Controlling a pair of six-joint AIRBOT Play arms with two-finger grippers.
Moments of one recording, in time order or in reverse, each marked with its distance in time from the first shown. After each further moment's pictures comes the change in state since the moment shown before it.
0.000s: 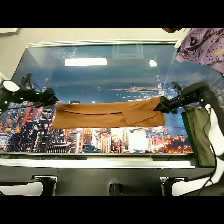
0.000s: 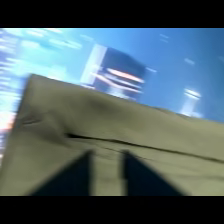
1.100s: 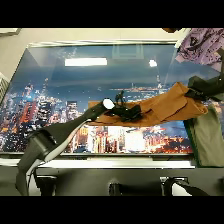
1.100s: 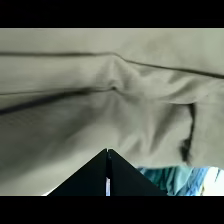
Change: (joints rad) left arm -0.873 -0.533 0.405 -0.543 0.332 -0.116; right arm 0.004 0.425 0.220 -0.363 -0.191 0.327
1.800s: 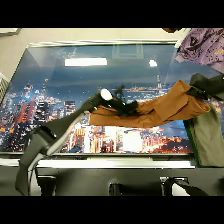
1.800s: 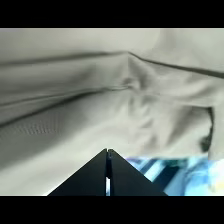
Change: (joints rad) left arm 0.104 -0.031 0.192 0.195 -0.282 -0.068; right arm 0.016 0.032 0.006 0.006 0.025 0.053
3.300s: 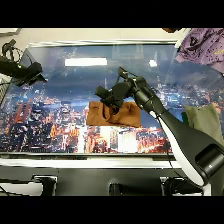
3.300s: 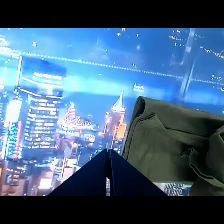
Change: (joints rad) left arm 0.727 0.505 0.002 0.522 -0.493 0.032; right arm 0.795 -0.400 0.000 0.107 0.623 0.507
